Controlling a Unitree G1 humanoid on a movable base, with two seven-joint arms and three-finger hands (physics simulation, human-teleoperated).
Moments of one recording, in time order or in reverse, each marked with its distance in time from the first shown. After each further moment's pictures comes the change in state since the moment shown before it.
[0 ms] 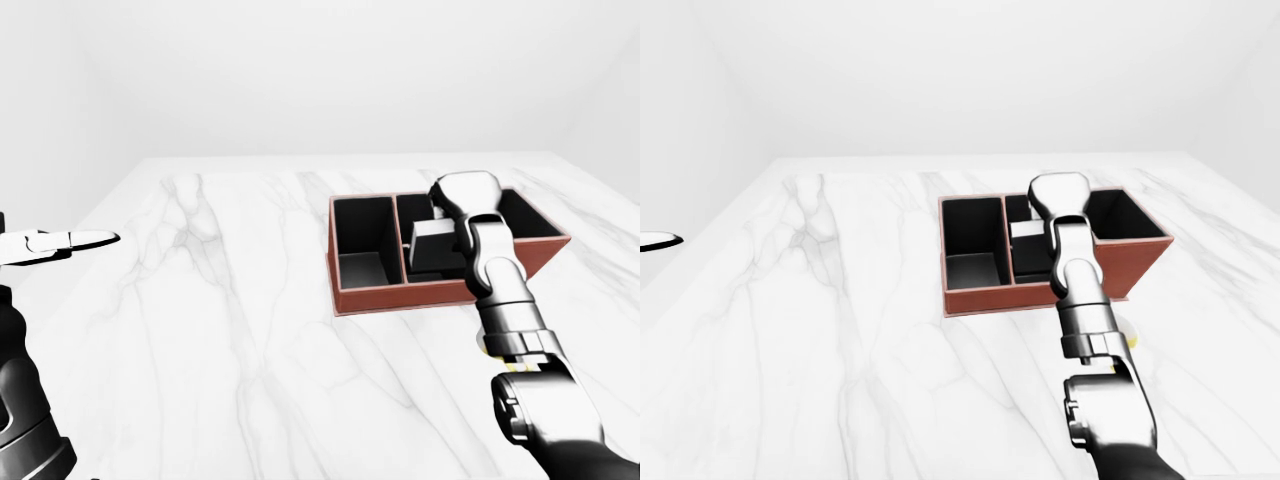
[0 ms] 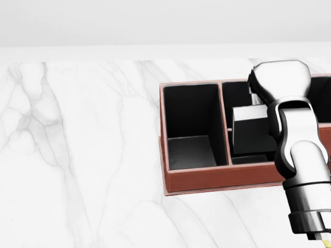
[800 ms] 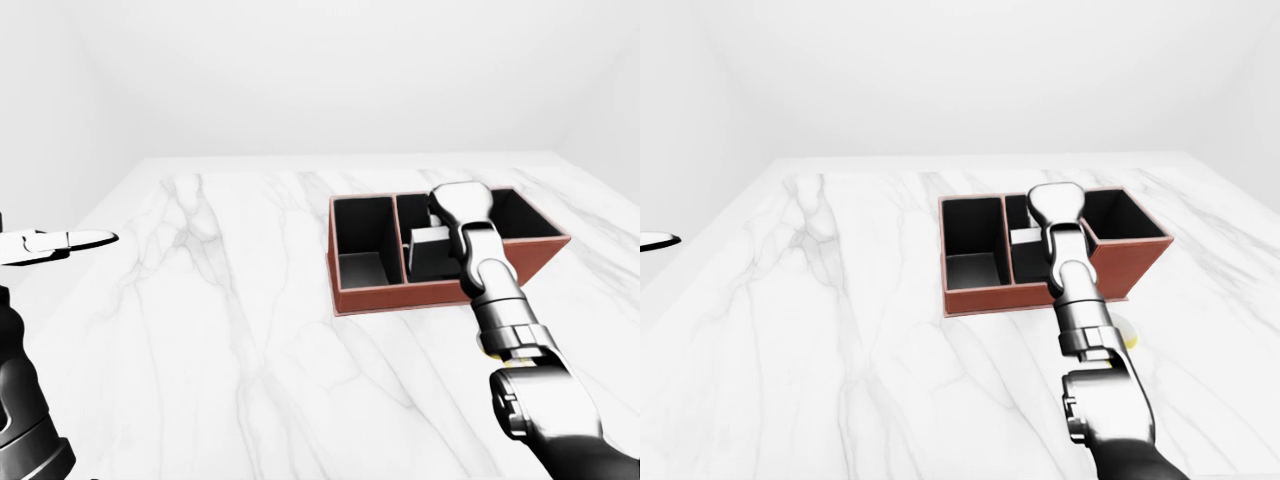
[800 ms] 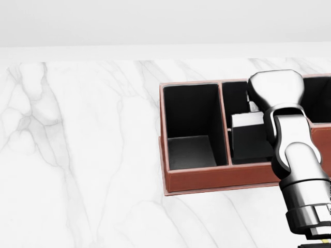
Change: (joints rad) left arm 0.002 0.002 0.004 -0.004 -0.005 0.000 0.001; right arm -0.028 0.001 0.022 0.161 0.004 0.000 -0.098
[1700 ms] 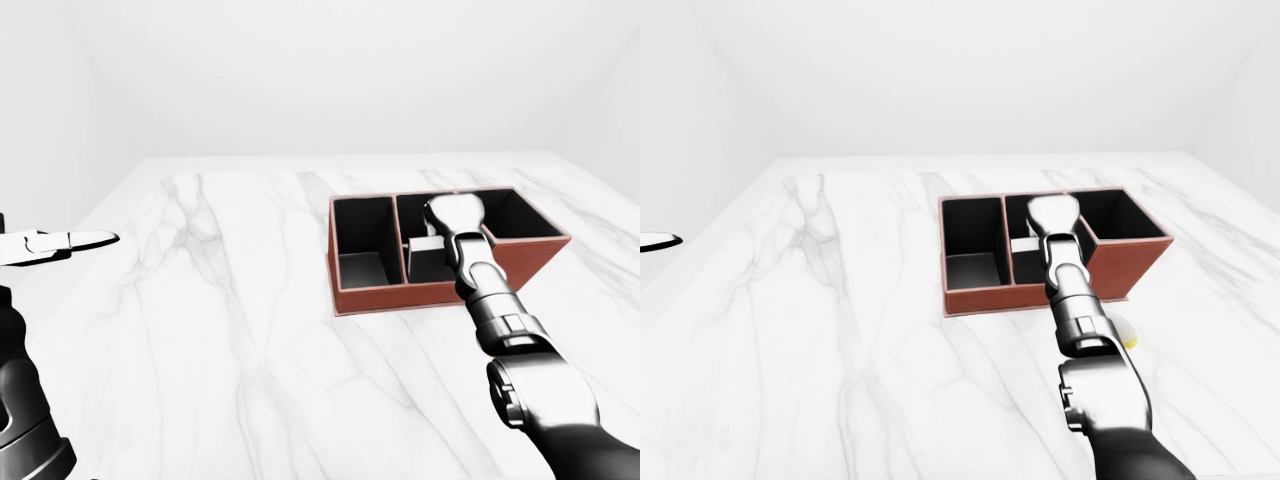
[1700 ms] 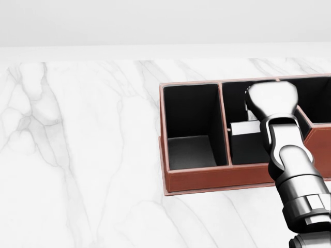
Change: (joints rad) left arm 0.001 -0.003 -0.002 0.005 0.002 0.000 0.000; right arm -0.068 0.000 0.040 0.285 0.032 0.000 -0.196
